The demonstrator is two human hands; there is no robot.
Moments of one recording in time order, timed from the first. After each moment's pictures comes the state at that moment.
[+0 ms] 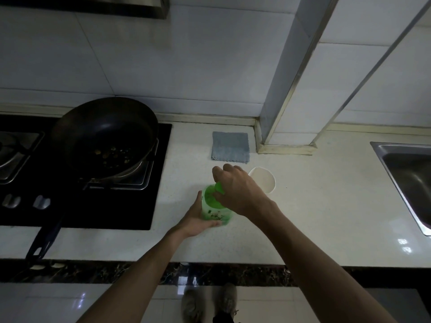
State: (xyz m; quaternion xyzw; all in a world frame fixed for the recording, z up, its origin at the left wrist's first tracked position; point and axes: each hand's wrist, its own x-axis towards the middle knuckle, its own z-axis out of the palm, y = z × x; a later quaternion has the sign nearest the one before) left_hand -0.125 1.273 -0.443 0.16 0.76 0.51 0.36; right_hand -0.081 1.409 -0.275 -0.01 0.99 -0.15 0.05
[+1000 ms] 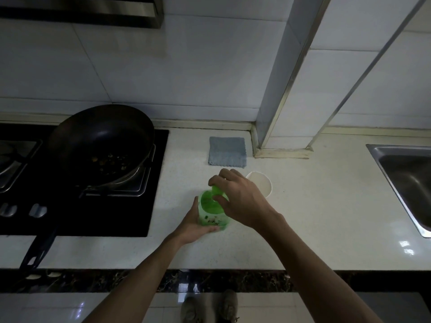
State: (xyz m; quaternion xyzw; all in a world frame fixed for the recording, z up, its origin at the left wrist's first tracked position) left_hand -0.122 1.274 -0.438 0.15 0.75 0.54 0.35; right_hand -0.067 1.425 -0.285 -0.08 0.98 -0.19 -0.07
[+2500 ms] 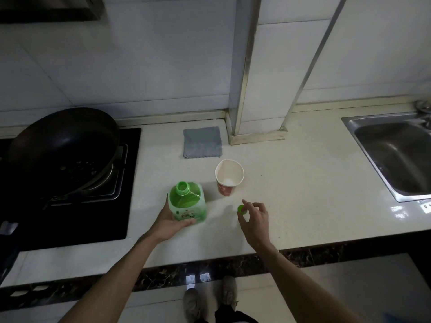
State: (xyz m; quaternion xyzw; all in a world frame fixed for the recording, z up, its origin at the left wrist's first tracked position) left_hand -0.119 1.273 -0.447 0.13 0.79 0.48 0.35; right_hand 0.029 1.496 -0.485 0.28 0.90 -0.30 -0.15
